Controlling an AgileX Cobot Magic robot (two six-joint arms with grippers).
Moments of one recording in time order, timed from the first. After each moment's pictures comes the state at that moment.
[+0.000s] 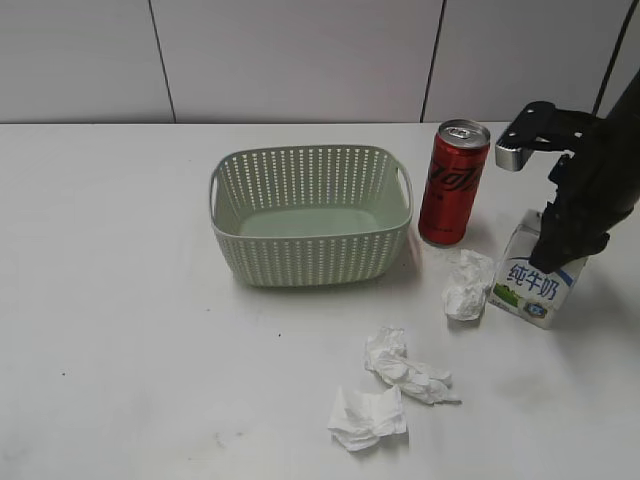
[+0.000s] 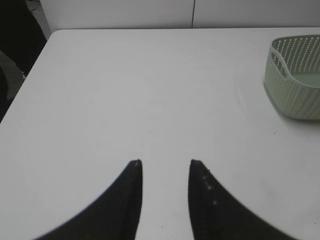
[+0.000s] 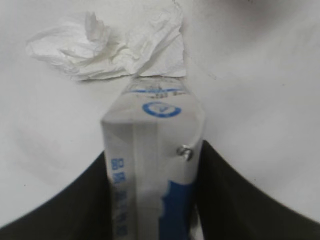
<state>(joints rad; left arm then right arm) -0.01 -0.01 -0.51 -0.14 1.05 0.15 0.16 1.82 -1.17 0.17 0.86 -0.96</state>
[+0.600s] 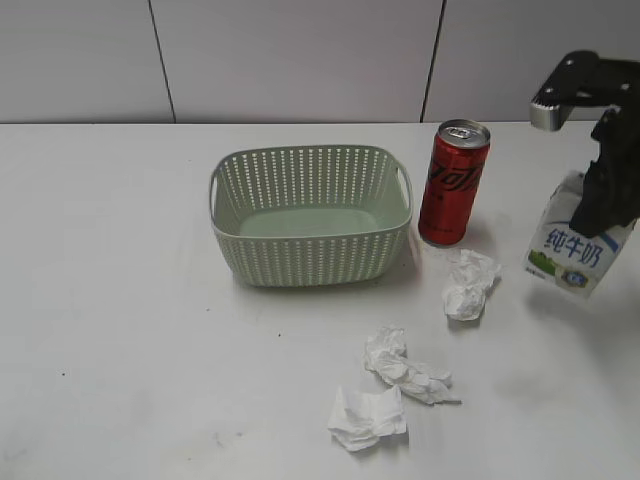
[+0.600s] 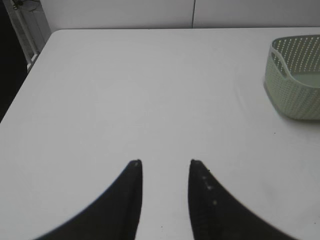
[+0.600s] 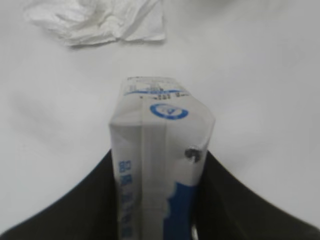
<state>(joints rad) -0.01 -0.01 -0.51 -0.14 1.05 0.15 0.16 1.68 -1.19 0.07 0.95 -0.88</state>
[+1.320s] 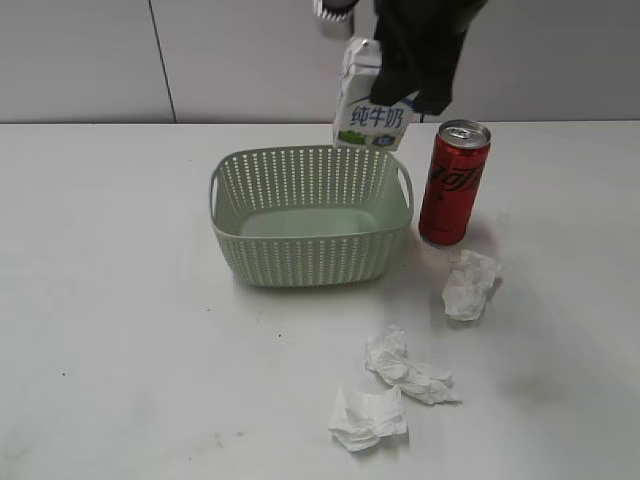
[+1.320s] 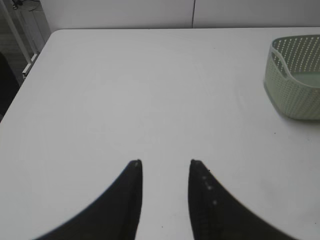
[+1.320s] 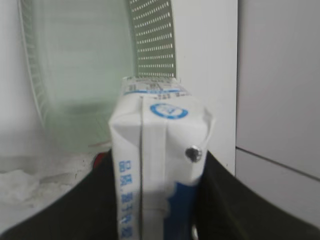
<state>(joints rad) -0.01 -0.01 -0.51 -0.14 1.05 0.15 0.58 1.80 -1.66 -0.03 0.91 -1.11</state>
